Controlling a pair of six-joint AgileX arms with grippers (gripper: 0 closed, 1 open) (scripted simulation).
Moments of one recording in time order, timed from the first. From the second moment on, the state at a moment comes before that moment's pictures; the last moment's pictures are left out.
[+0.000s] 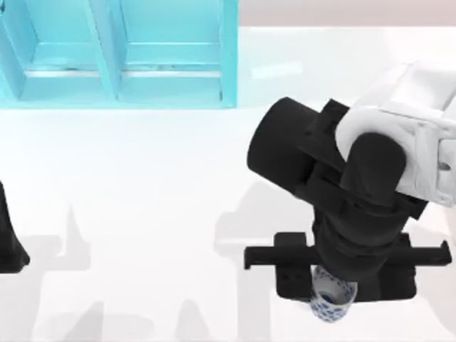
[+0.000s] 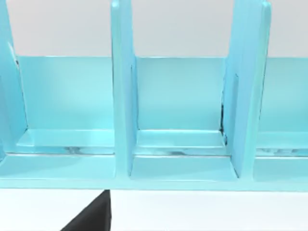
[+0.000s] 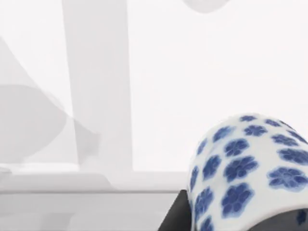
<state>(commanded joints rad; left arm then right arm) 0.00 0.00 0.00 0.00 0.00 0.00 0.94 1.62 1.32 -1.27 0.00 0.95</state>
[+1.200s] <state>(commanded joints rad) 0.00 0.00 0.00 0.00 0.00 0.00 0.94 1.67 1.11 -1.01 0.00 0.95</state>
